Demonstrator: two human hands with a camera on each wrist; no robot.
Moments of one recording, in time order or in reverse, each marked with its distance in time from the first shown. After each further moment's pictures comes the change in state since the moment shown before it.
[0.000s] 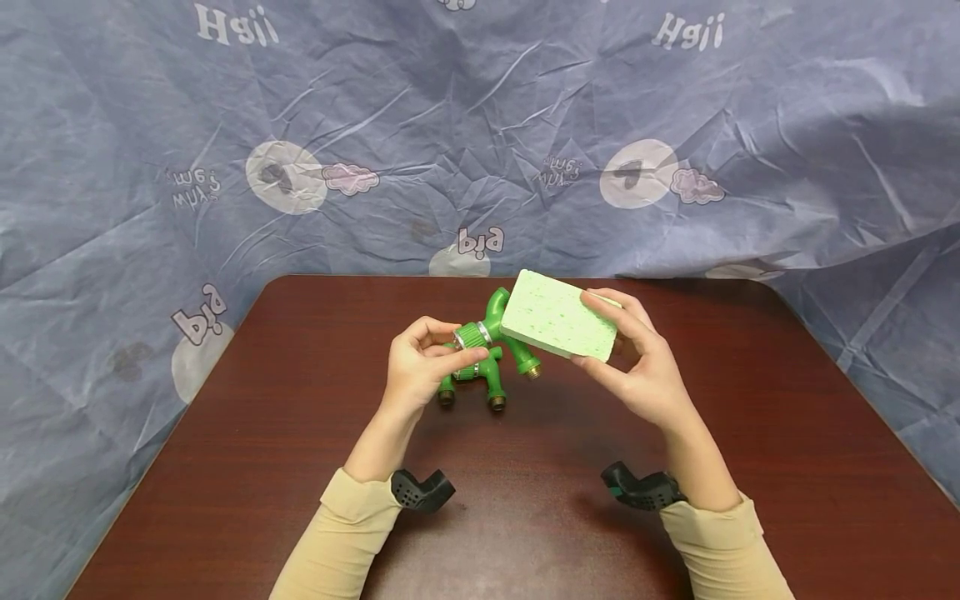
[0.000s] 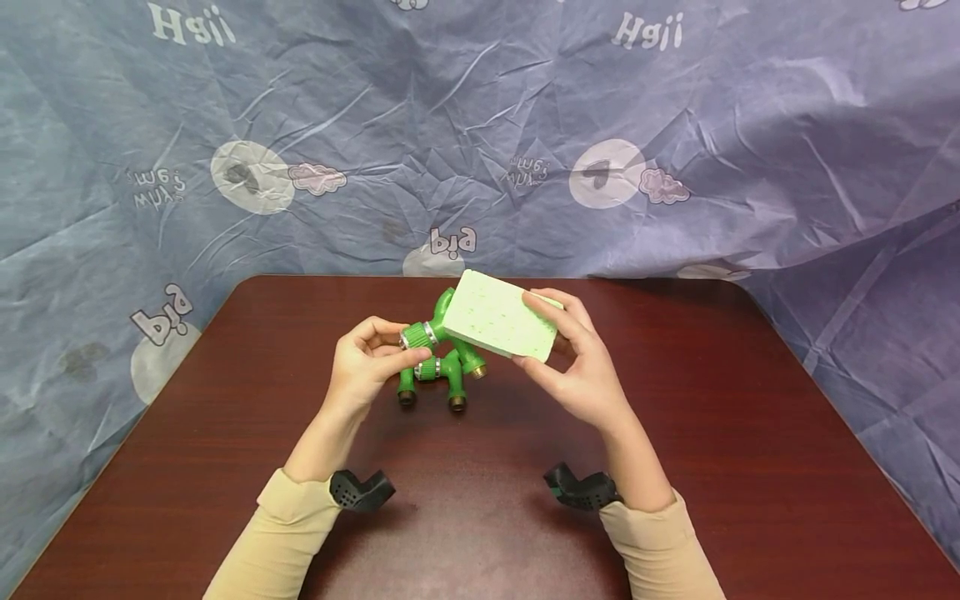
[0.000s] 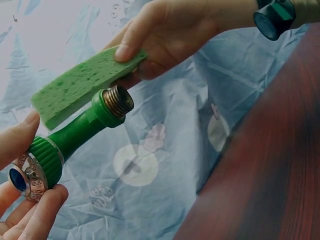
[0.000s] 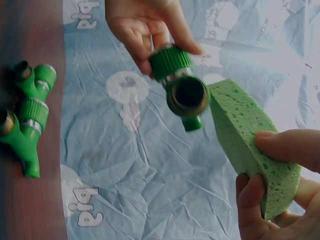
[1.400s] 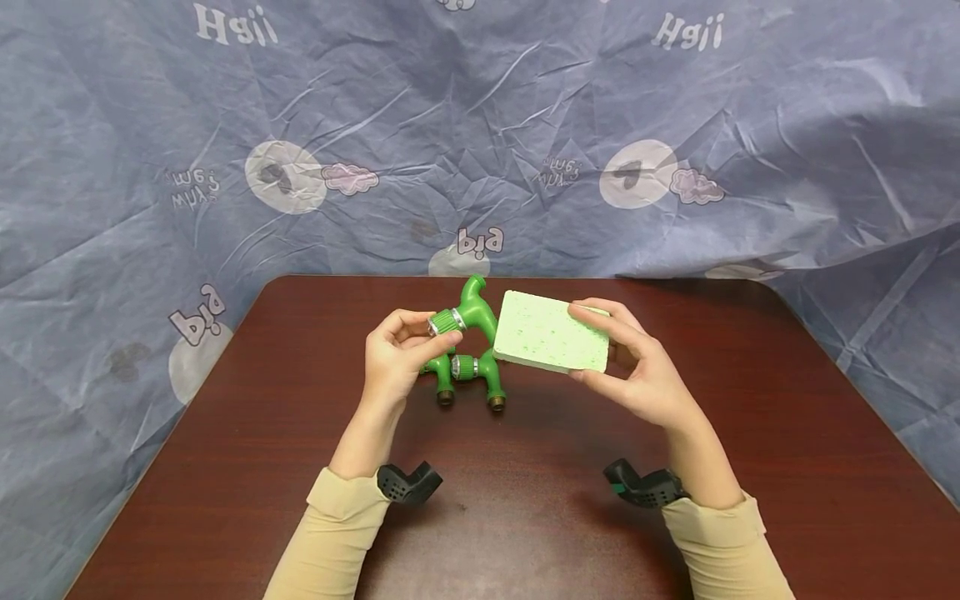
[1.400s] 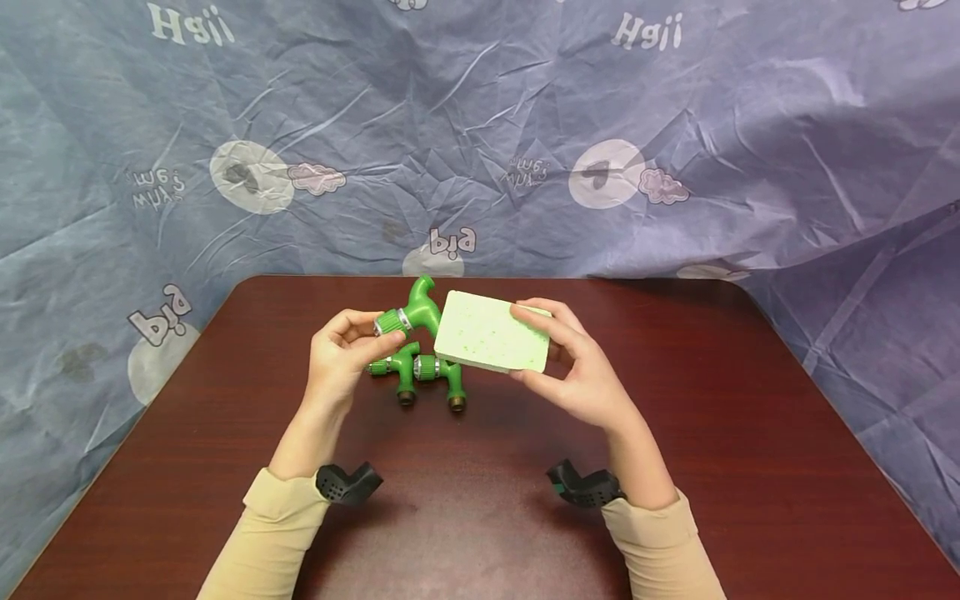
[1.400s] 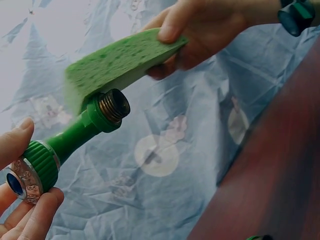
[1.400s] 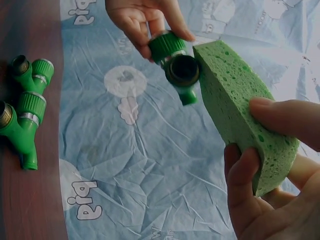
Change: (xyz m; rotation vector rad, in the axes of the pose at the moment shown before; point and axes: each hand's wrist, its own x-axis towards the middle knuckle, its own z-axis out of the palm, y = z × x) left_hand 0.005 0.007 -0.018 -0.078 0.094 0.051; right_hand -0.001 0.006 -0.007 0.104 -0.145 -0.036
